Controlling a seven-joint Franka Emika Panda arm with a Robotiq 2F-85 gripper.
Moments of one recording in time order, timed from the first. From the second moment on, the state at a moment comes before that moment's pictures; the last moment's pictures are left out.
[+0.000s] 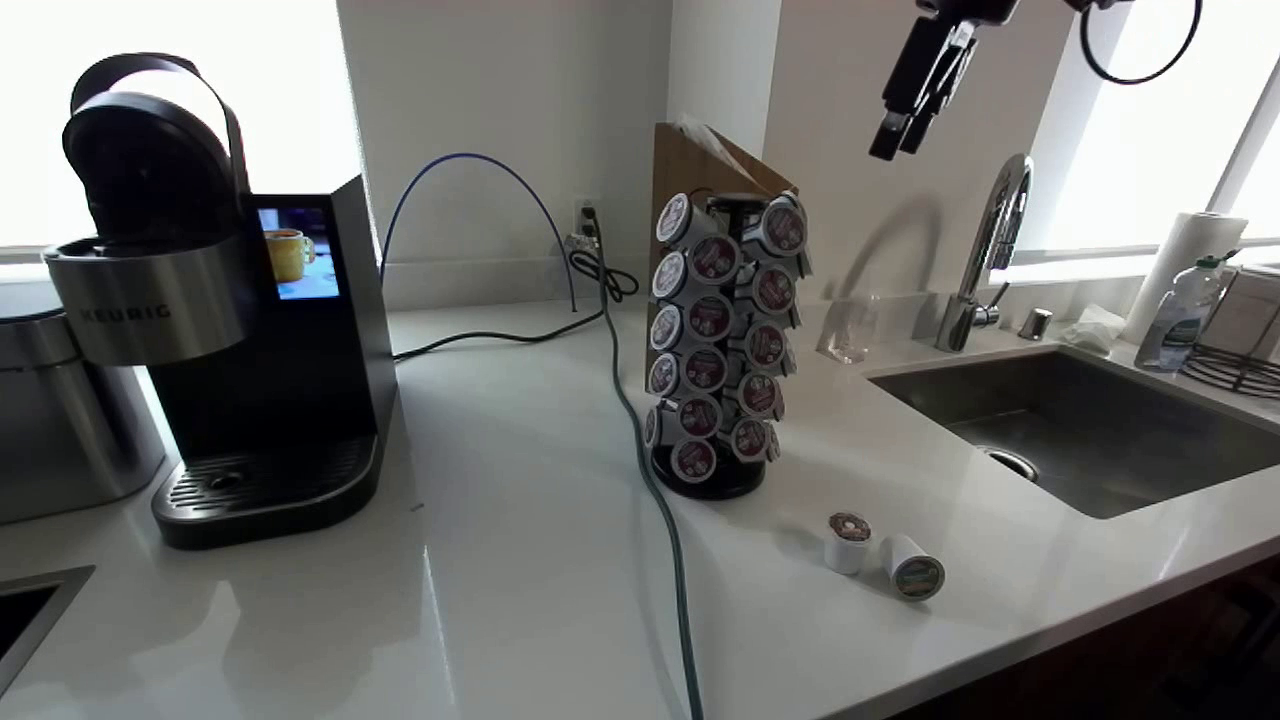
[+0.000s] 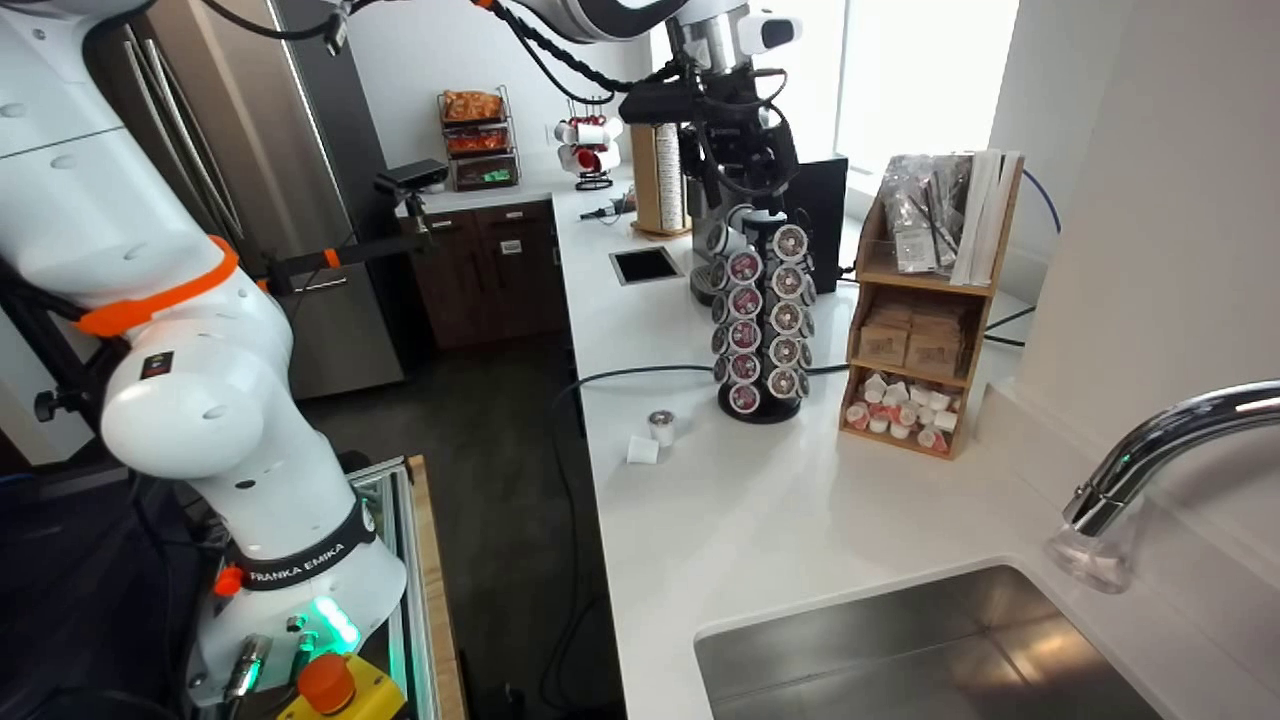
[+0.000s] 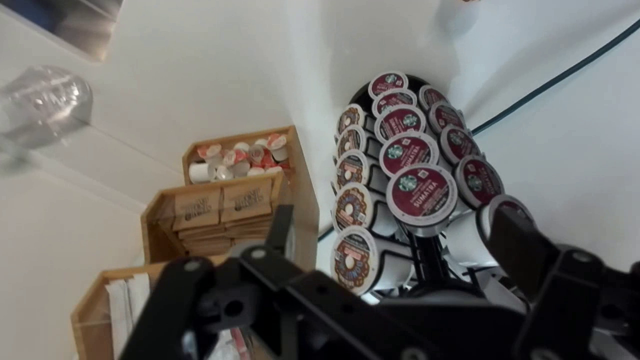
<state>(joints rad) 0.03 -0.17 -0.05 -2.06 0.02 2.16 -0.40</state>
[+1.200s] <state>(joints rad) 0.06 0.00 -0.01 -1.91 0.14 2.30 -0.75</state>
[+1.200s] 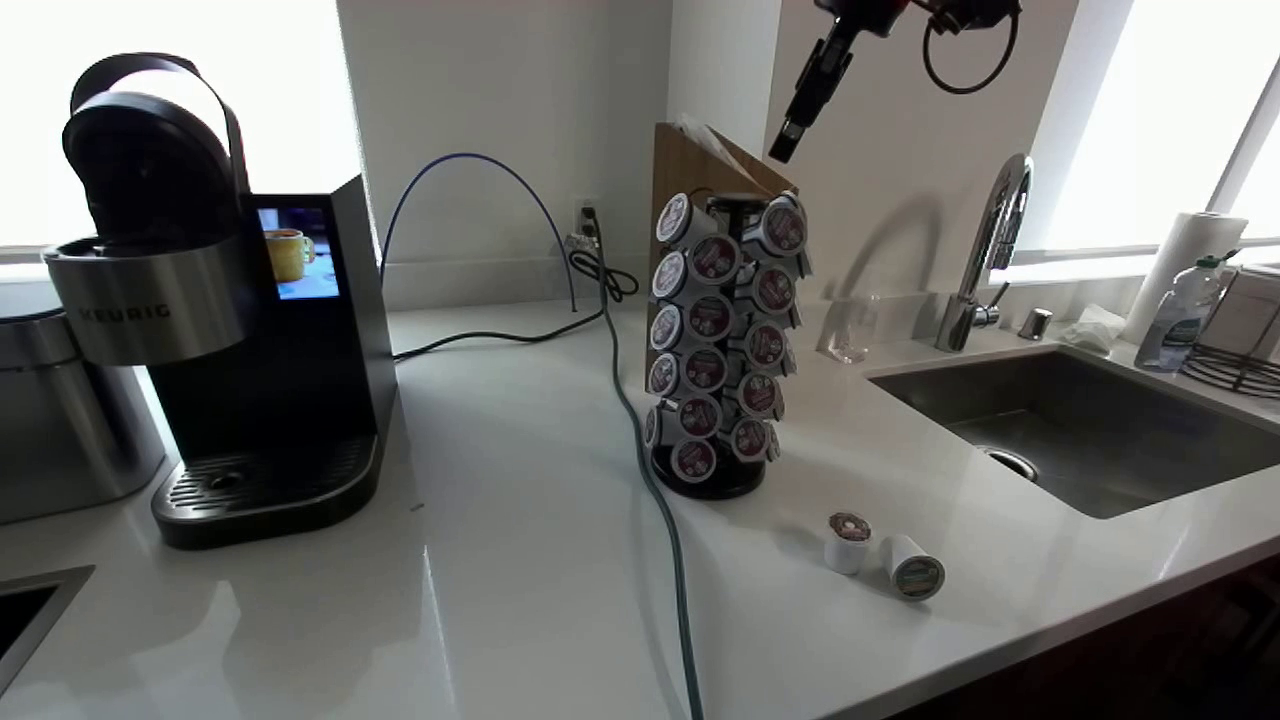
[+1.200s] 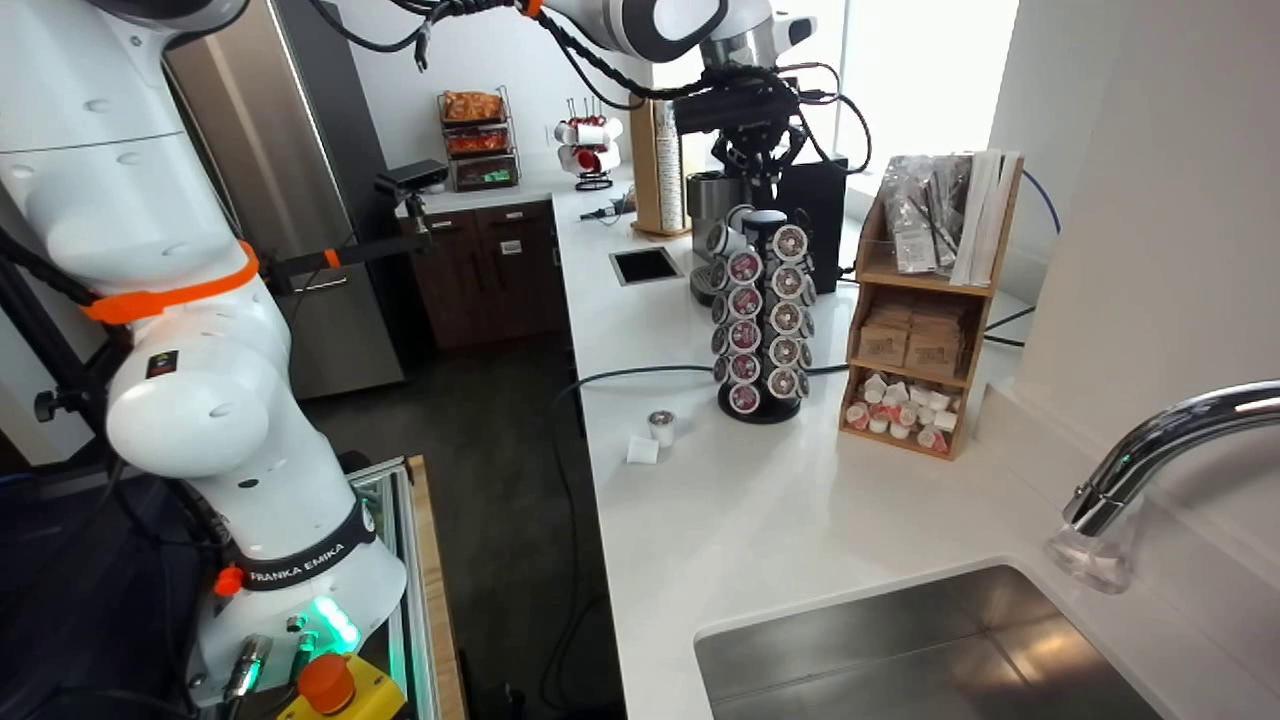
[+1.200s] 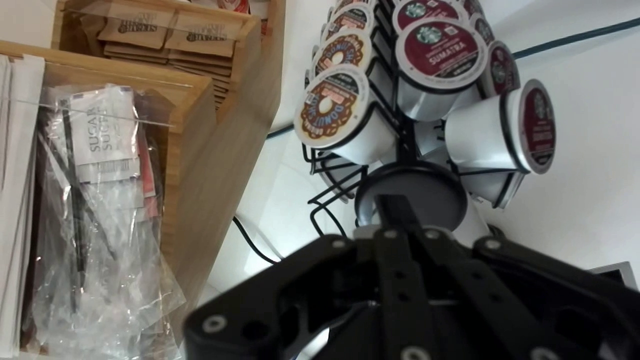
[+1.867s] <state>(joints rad) 0.06 0.02 0.01 -1.91 0.14 2.36 -0.79</state>
